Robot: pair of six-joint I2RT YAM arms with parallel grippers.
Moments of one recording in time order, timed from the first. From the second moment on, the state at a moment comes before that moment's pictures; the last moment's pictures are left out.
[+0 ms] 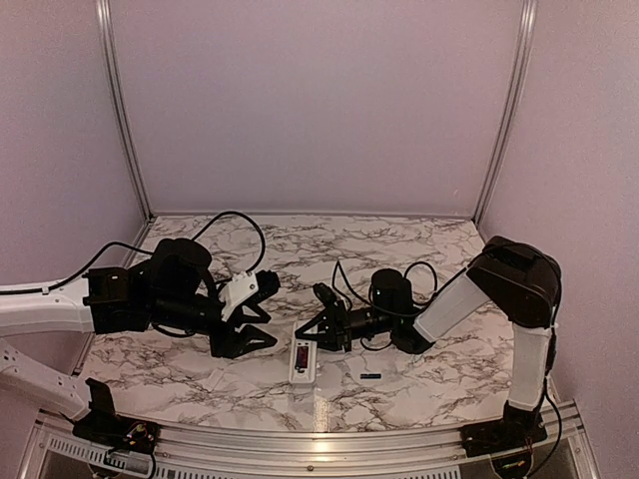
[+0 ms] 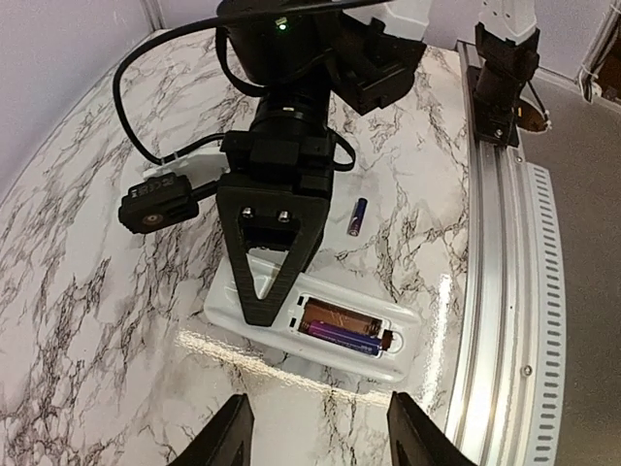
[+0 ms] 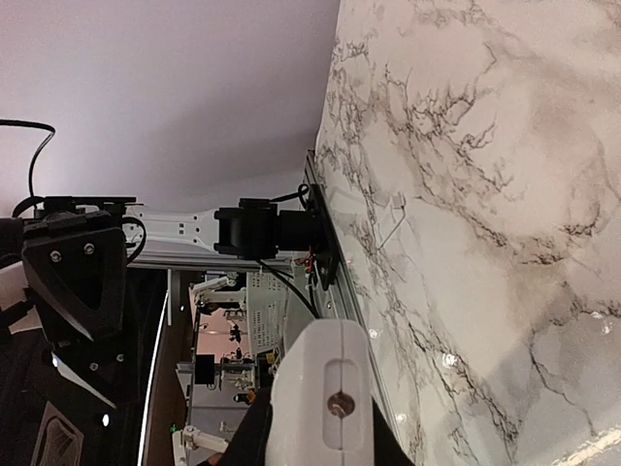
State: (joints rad) left arm -1.04 1.16 0.85 -0.31 0.19 0.14; right arm 0.83 2.01 0.79 1.04 -0.92 1.31
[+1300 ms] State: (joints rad) left arm -1.22 1.39 0.89 -0.27 0.12 0.43; right arm 0.86 1.98 0.79 0.97 -0.94 1.31
